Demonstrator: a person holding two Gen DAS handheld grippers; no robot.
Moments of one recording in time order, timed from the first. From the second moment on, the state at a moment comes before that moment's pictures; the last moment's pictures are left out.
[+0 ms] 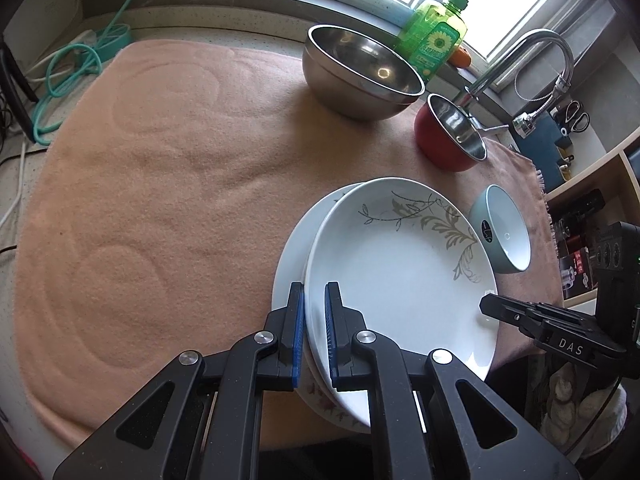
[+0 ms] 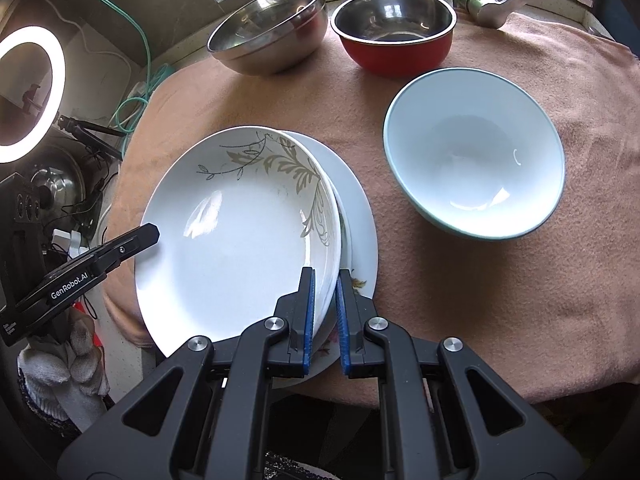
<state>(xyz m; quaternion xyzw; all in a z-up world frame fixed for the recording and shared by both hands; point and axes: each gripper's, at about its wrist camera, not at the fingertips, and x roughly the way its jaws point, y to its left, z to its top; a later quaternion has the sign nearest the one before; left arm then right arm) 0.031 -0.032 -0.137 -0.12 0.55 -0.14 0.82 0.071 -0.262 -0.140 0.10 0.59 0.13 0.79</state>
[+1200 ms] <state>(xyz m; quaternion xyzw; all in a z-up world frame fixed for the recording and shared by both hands) 0.028 -0.026 -0.119 -0.11 0.53 -0.16 0.82 0.069 -0.261 -0.112 0.08 0.55 0.12 0.82</state>
